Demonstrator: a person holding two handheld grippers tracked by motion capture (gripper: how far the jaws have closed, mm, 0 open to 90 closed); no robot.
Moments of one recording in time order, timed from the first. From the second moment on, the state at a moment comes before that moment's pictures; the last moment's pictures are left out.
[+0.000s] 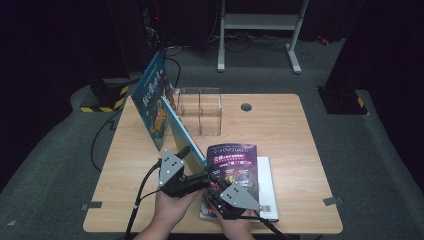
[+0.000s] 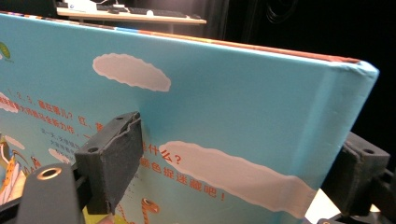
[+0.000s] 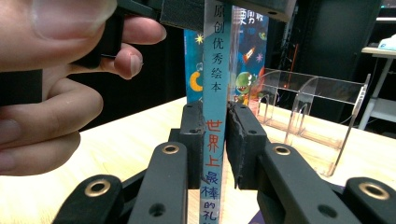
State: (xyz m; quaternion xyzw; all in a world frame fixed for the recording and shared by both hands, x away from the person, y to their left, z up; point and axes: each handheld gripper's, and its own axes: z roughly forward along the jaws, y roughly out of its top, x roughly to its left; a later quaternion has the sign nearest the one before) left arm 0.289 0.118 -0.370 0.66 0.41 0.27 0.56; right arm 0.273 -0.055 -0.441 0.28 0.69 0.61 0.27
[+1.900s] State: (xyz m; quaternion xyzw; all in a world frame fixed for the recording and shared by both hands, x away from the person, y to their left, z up) left arm 0.280 0.145 -0.386 0.67 0.41 0.29 0.55; right arm 0.265 -0.054 -0.453 0.26 0.71 0.62 0.20
